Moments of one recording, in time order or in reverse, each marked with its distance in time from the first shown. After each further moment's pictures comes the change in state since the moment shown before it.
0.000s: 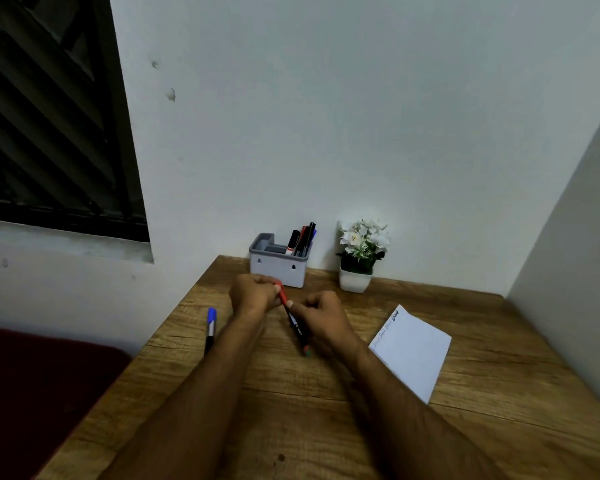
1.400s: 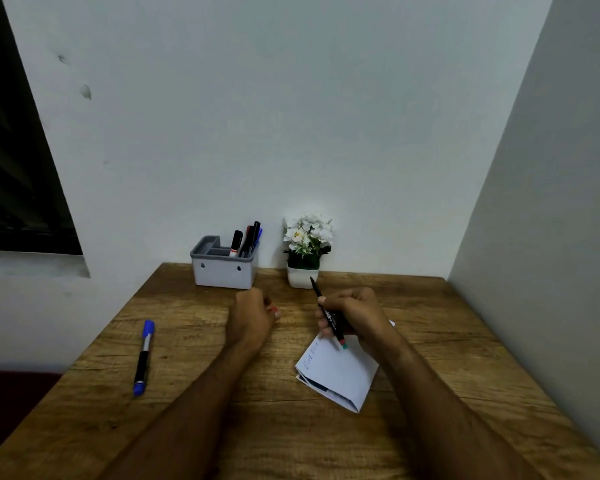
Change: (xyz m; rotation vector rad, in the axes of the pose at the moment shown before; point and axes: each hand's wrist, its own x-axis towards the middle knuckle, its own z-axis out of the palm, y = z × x) left_hand -0.019 -0.047 0.072 0.817 -0.136 0.546; right_hand -0.032 0.023 -0.140 0.296 0.136 0.131
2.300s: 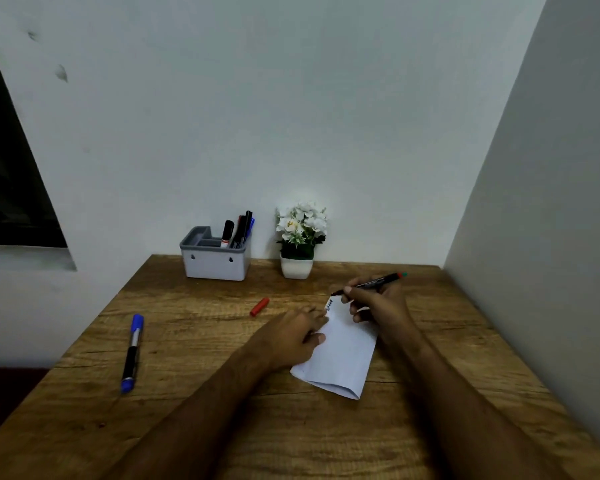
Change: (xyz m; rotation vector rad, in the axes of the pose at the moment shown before) left_hand -0.030 0.026 0.034 0.203 -0.505 0.654; right_hand 0.008 0.023 -0.048 0.030 0.144 -0.209
